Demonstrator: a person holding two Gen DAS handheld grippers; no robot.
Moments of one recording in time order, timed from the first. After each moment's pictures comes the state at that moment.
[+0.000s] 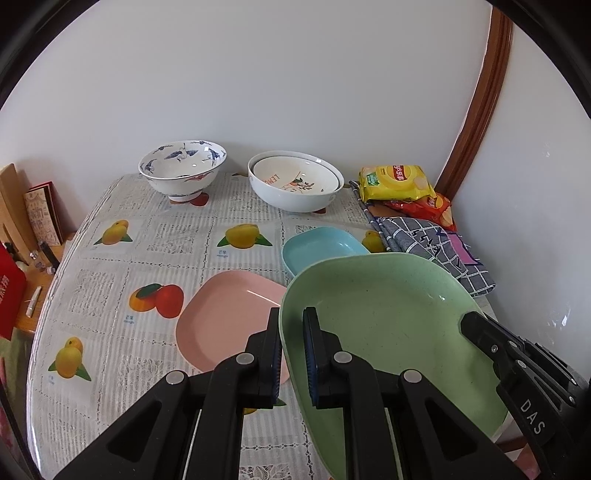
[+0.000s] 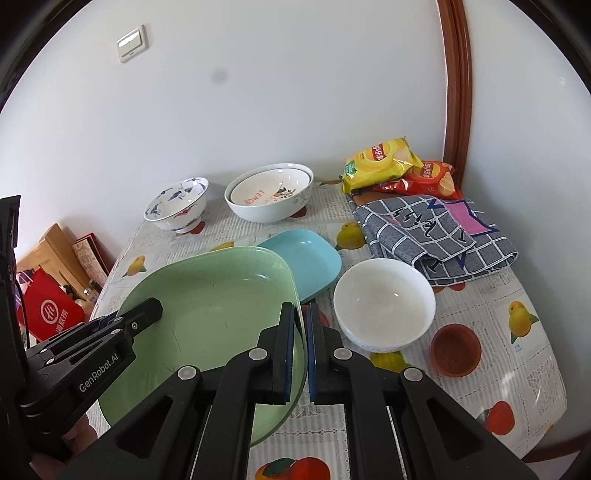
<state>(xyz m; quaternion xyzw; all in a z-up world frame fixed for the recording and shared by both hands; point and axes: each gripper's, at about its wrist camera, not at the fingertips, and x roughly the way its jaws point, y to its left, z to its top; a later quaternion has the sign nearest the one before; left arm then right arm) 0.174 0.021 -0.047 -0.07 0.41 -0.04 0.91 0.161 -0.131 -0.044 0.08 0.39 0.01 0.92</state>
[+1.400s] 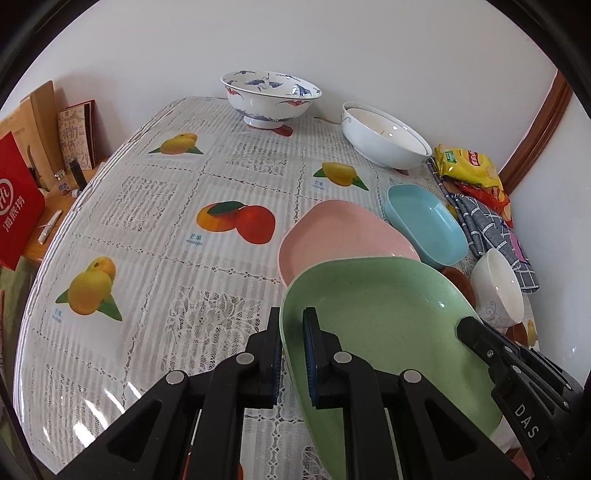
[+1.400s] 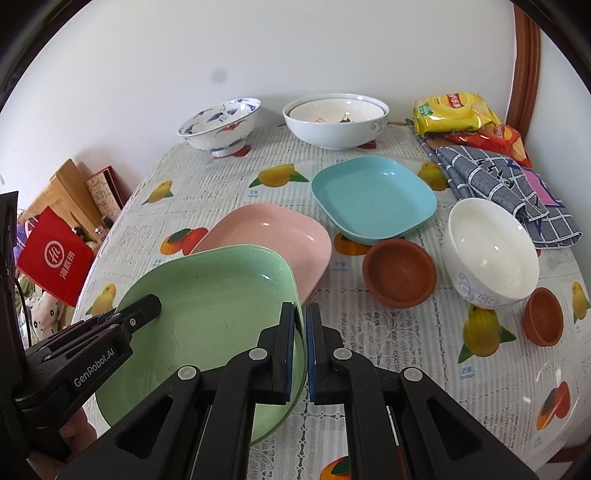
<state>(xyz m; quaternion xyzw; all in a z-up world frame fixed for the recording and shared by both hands) 0.162 0.113 -0.130 -0.13 0.47 0.02 0.87 0.179 -0.042 -0.119 0.04 0.47 0.07 0.88</state>
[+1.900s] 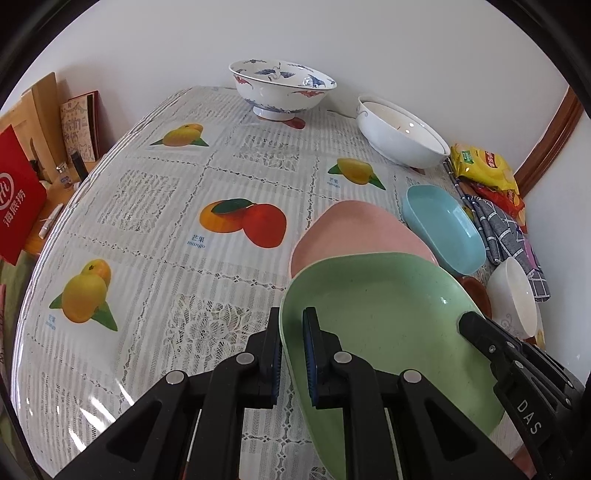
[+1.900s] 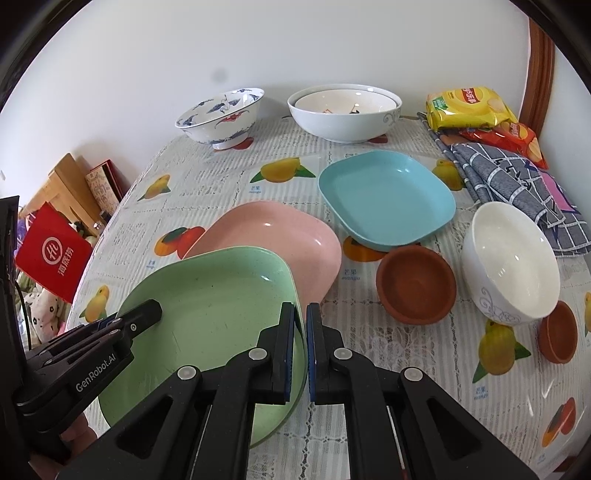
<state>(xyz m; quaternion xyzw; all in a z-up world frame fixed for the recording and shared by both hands) 0.185 0.118 -0.141 -0.14 0.49 0.04 0.86 0.206 -0.035 -0.132 0.03 0.48 0.08 0.87</state>
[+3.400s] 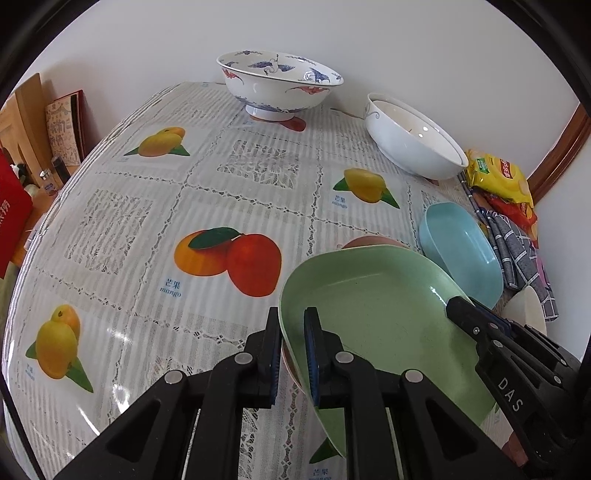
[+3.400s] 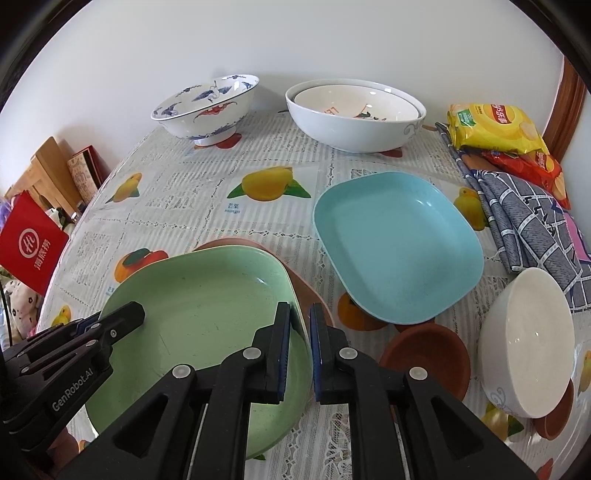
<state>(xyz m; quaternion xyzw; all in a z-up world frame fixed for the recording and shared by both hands) 0.240 0.122 -0.158 -0.14 0.49 0.03 0.86 0.277 -0.025 -0.157 -0.01 0.50 0.08 0.86</state>
